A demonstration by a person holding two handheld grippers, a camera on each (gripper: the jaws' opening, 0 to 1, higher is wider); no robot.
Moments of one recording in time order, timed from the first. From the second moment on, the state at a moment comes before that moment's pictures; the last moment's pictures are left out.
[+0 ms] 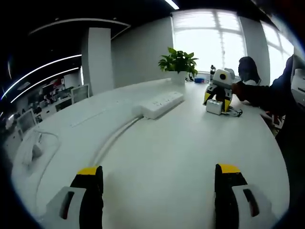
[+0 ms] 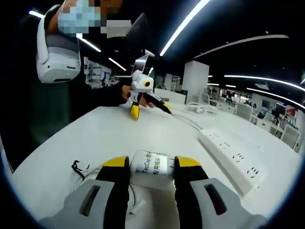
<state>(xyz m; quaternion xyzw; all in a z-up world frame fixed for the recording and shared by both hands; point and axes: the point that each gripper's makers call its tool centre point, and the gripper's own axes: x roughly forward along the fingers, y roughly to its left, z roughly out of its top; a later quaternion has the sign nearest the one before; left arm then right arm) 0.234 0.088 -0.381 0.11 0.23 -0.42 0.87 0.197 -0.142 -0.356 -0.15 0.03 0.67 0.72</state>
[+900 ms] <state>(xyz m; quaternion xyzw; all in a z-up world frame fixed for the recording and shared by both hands) 0.238 0.089 -0.387 0.10 0.24 -0.42 0.87 0.195 -0.157 -0.355 -0.14 0.04 0.76 0.63</state>
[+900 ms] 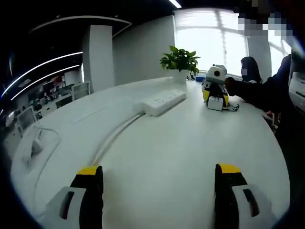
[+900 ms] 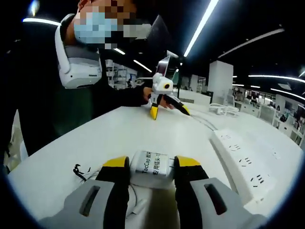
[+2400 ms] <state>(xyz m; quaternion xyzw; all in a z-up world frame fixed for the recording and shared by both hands) 0.227 0.080 -0.376 0.11 0.21 -0.45 0.86 0.200 -0.173 -0.329 -0.09 0.00 0.47 0.88</state>
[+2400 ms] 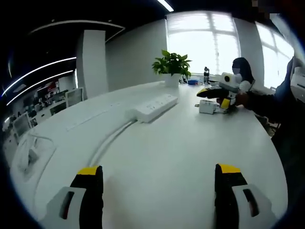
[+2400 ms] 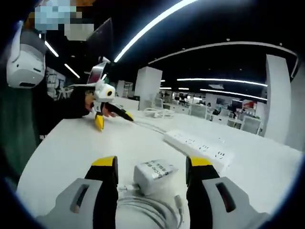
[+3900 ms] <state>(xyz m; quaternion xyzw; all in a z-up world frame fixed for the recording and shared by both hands) 0.221 0.075 -0.369 0.10 0.20 -0.47 0.86 0.171 -0.181 -0.329 -0.07 0.05 0.15 0.99</state>
